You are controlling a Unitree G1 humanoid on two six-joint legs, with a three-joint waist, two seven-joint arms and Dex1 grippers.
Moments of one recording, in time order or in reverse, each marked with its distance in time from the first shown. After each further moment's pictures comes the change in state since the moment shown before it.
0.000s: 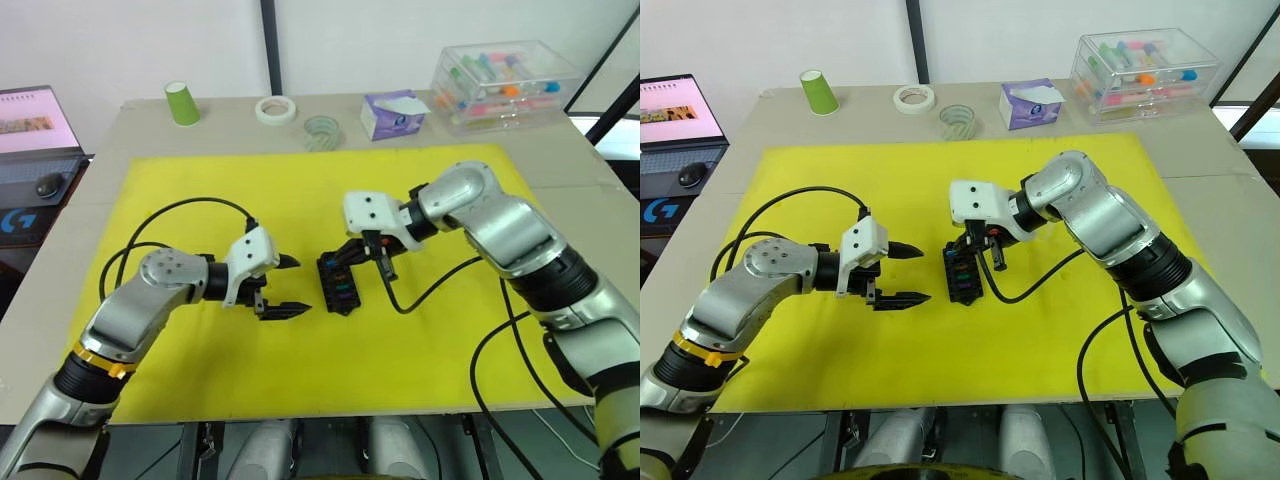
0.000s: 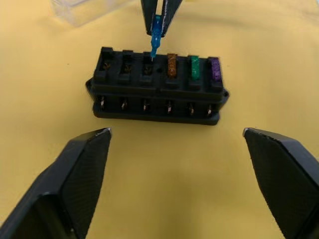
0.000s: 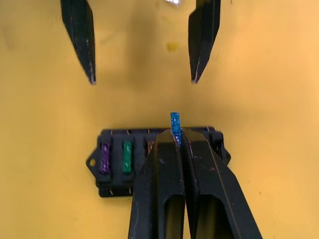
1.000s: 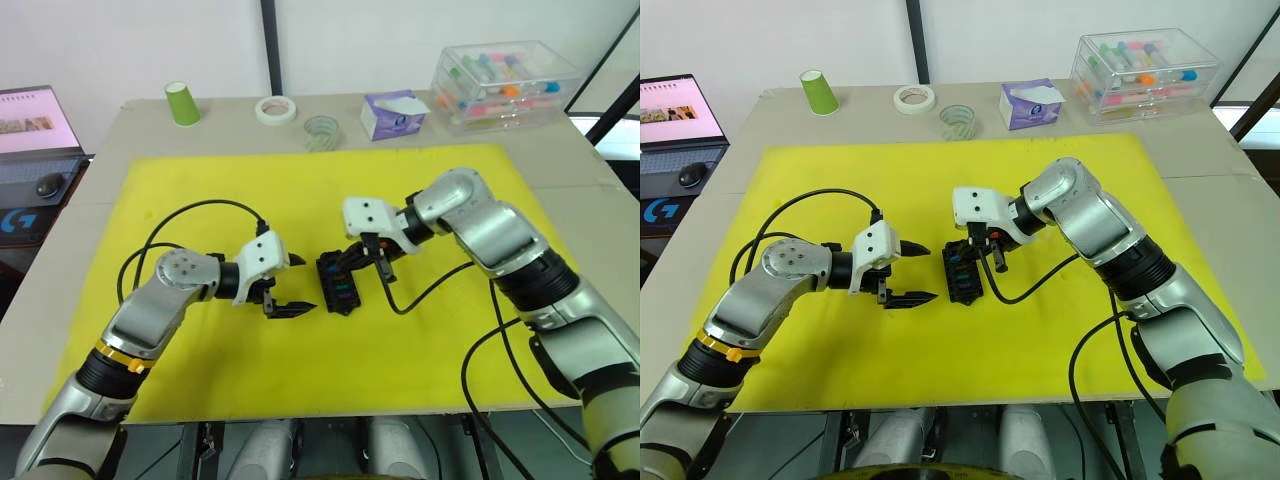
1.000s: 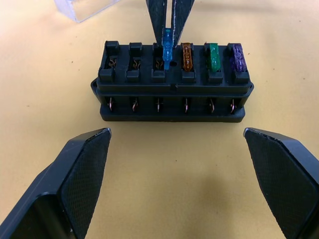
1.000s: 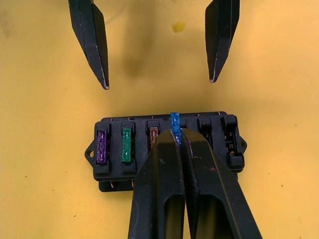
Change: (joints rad) left arm -0.015 -0.065 -0.027 0.052 0.106 -0.065 -0.024; right arm 0.025 0.059 -0.017 0.082 -0.062 -0.030 0.061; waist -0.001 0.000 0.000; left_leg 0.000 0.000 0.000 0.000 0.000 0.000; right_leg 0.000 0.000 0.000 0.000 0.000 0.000
